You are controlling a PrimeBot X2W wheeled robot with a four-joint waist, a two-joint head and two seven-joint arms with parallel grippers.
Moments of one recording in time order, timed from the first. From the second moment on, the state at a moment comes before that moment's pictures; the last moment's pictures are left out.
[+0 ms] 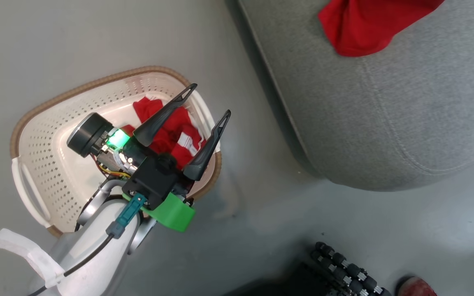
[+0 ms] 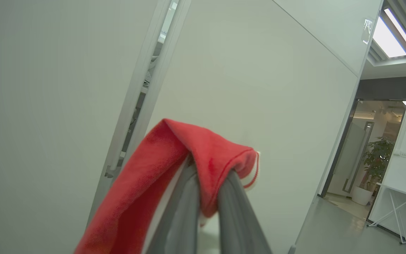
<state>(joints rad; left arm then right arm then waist) -0.52 0.32 -0.59 0.05 -0.09 -0.12 -0.26 -1.07 -0.41 -0.21 0.06 0.27 0.13 -0.26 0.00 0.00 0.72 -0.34</state>
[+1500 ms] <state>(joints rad) -0.14 0.05 -0.25 0.19 -0.22 -0.06 -0.26 -0.13 -0.11 0.08 0.22 0.15 0.13 -0.26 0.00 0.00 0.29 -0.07</state>
